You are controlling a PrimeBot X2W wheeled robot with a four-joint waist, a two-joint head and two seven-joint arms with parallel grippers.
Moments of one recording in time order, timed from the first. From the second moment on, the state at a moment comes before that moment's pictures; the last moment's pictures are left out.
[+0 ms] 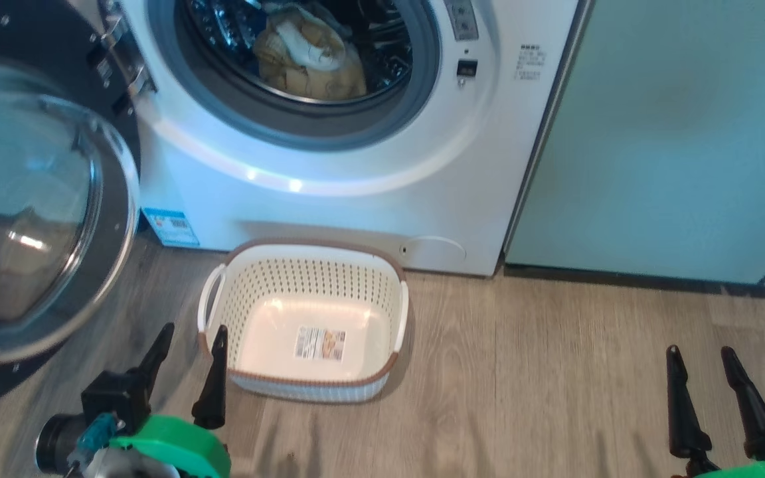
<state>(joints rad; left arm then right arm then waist) 0.08 0.40 -0.29 -0.09 -0.47 0.30 -0.21 0.18 -0.03 0.00 -0.04 0.21 0.13 -0.20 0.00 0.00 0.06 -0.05</state>
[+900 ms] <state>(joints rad) 0.08 0.42 -0.30 -0.09 -0.47 0.30 -0.21 0.18 -0.03 0.00 -0.03 0.22 0.13 -0.20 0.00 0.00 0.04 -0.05</state>
